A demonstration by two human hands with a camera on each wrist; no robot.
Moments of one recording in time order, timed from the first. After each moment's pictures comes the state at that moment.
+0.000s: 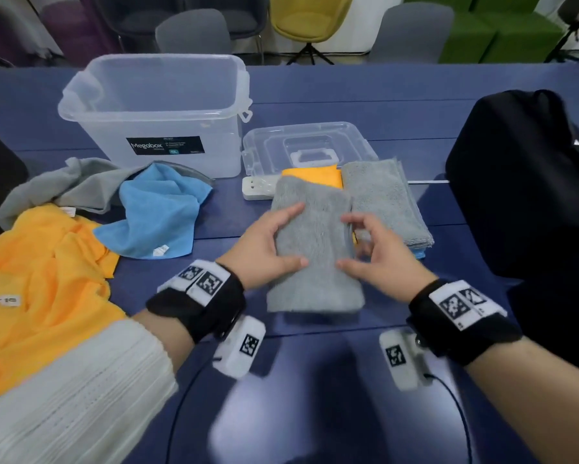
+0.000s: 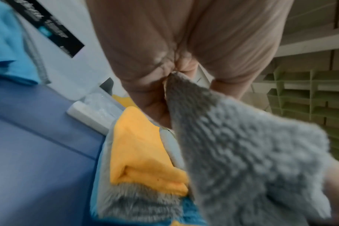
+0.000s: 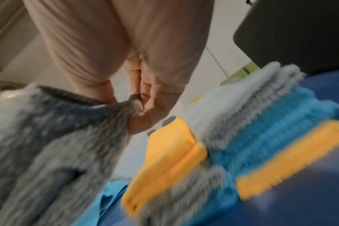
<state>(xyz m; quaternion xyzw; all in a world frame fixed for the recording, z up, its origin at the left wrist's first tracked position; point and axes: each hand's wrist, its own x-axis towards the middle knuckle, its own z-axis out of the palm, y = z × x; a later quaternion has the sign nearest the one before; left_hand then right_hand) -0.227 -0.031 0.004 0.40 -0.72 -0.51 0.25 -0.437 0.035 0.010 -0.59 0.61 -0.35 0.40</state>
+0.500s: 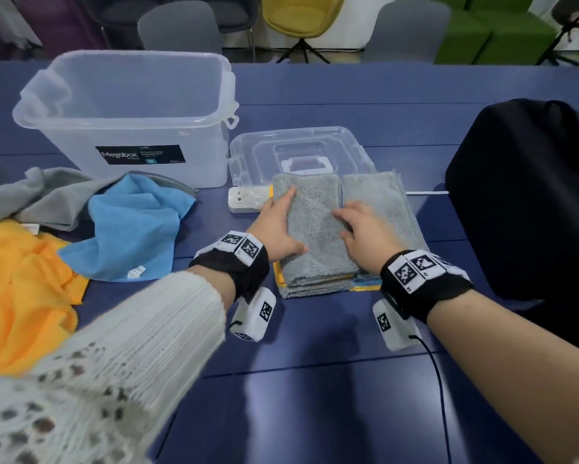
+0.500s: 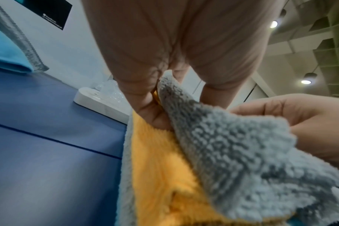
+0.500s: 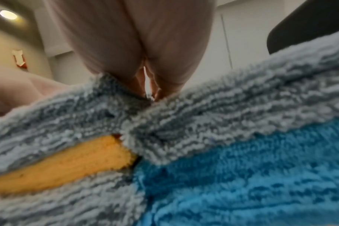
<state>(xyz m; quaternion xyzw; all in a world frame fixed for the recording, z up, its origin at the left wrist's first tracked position) -0.284 -0.120 -0.024 0.51 -0.74 -0.42 0.12 -0.463 -0.061 -0.019 -0.66 0.71 -0.15 0.21</state>
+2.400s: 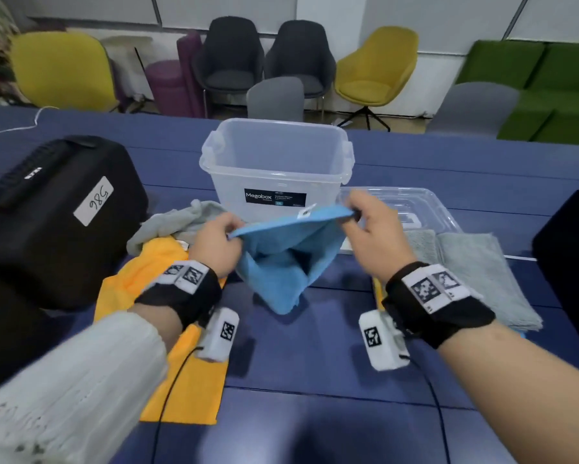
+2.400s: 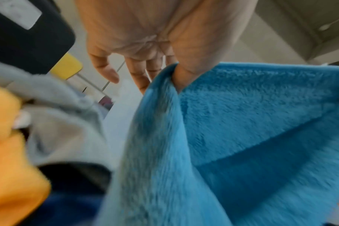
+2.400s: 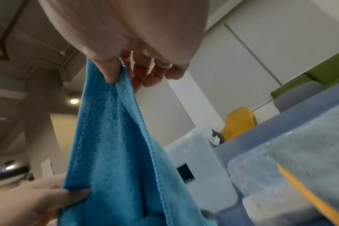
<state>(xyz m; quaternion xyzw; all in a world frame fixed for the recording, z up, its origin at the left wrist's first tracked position) -0.019 -0.116 0.041 0.63 -0.65 -0.27 0.32 -0.263 -0.078 0.087 -0.70 0.54 -0.43 0.17</state>
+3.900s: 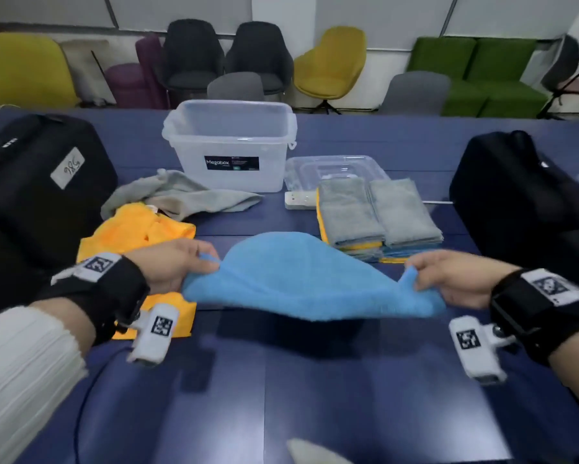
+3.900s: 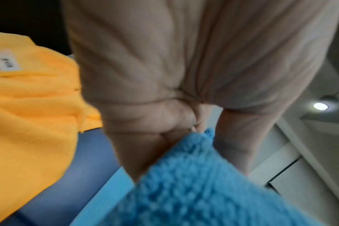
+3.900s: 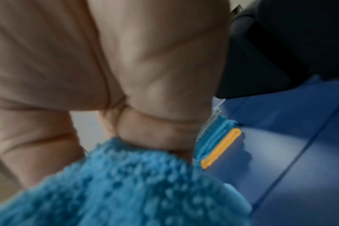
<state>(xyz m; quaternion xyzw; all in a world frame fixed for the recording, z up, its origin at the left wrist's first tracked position) -0.007 0.033 0.053 0.48 -0.55 -0.67 0.13 -0.425 0.130 0.068 -0.43 0.61 -0.25 0.62</state>
